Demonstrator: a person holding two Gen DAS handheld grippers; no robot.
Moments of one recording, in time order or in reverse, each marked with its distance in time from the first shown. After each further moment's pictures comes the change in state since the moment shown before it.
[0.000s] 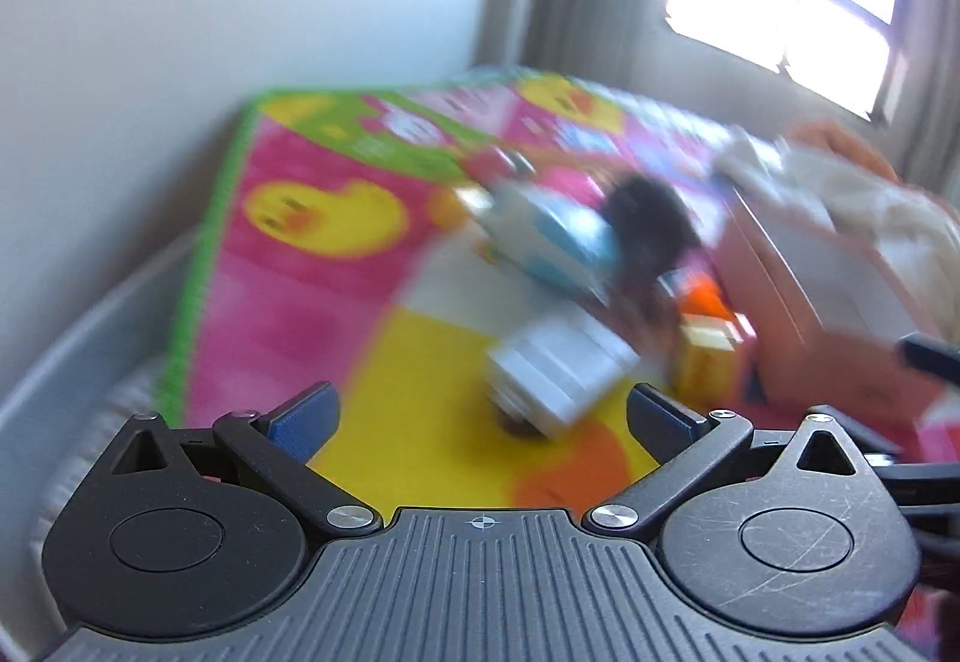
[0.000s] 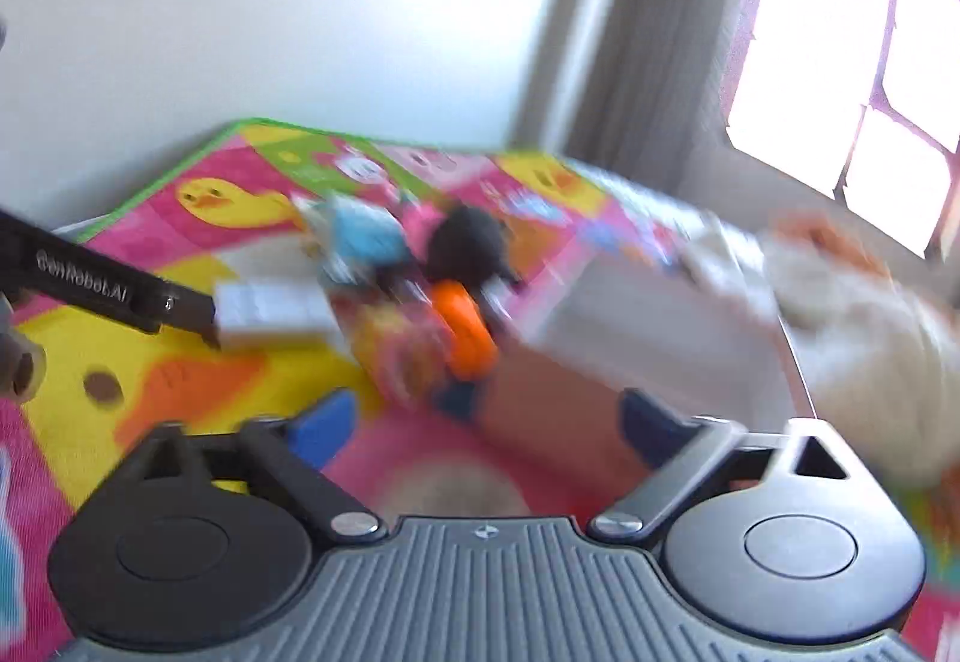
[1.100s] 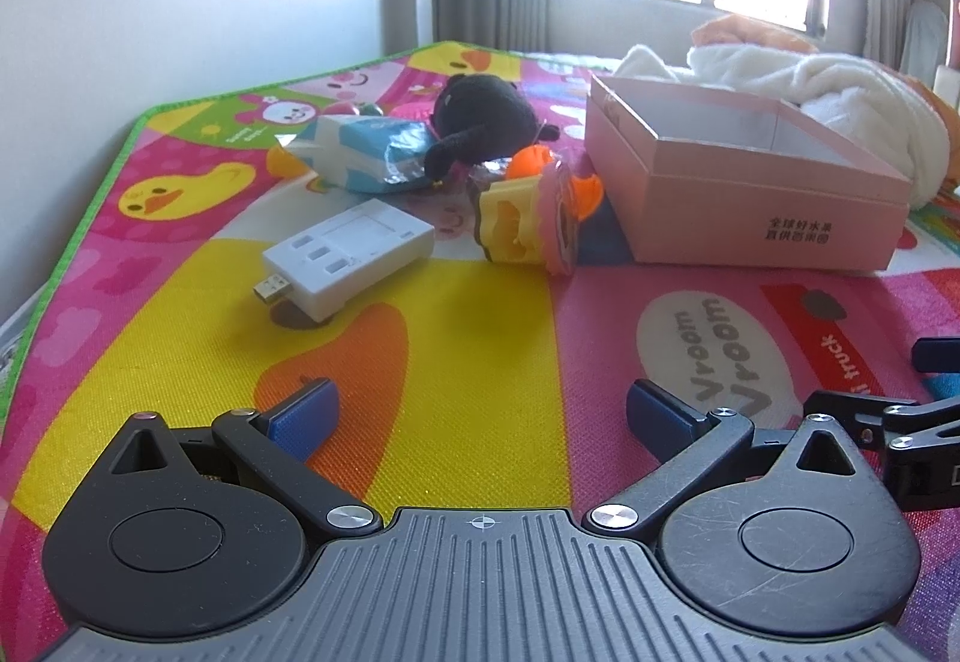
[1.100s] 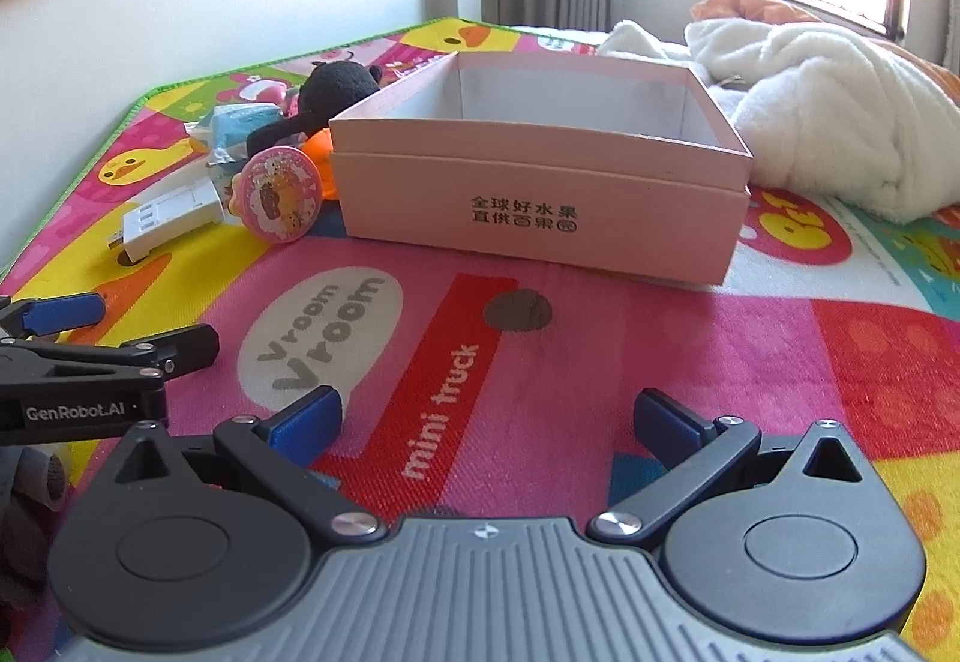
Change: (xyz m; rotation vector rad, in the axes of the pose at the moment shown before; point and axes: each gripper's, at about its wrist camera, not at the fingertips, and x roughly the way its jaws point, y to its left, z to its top) left arm 0.022 -0.115 -0.082 0.238 0.023 -0.025; right arm -0.005 -0.082 -0.089 0.385 0.239 0.026
